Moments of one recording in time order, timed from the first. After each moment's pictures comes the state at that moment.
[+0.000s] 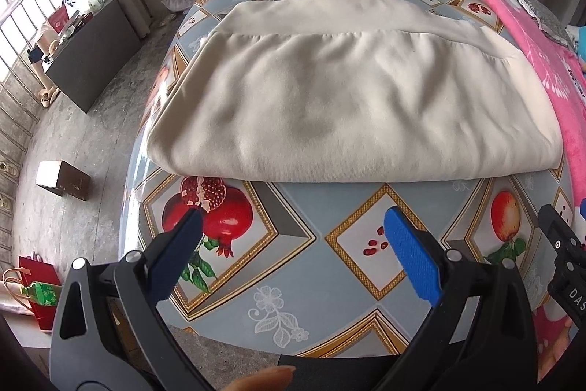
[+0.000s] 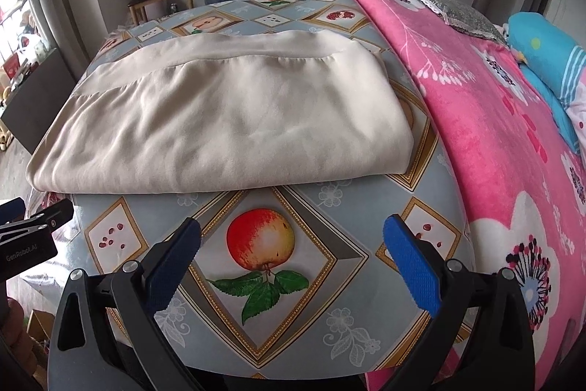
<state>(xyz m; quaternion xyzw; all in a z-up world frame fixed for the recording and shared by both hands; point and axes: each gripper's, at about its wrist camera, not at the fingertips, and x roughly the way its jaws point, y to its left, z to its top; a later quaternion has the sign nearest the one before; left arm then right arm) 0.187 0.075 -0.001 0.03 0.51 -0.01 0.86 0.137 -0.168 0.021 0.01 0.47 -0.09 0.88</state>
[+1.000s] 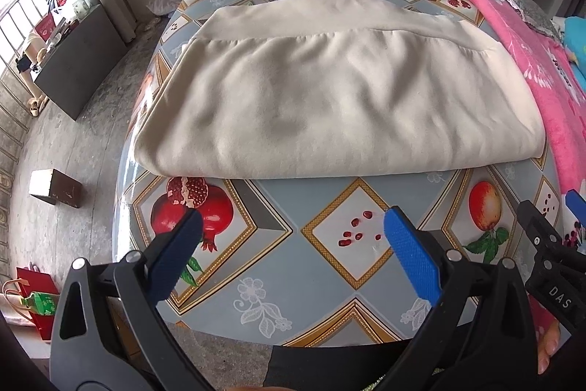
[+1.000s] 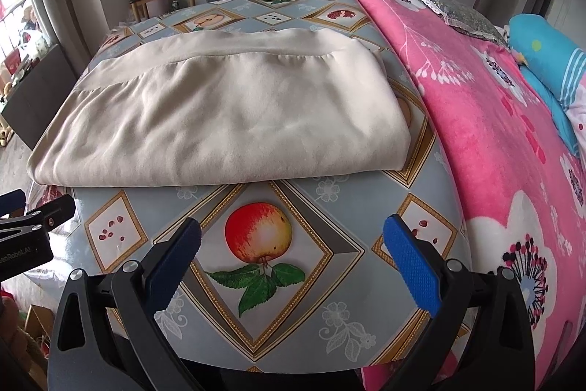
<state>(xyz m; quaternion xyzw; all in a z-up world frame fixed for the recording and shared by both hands) 0.178 0.063 0.010 0.04 0.51 -0.04 0.86 0.136 -0.169 0.021 0.00 0.47 -0.09 0.88</state>
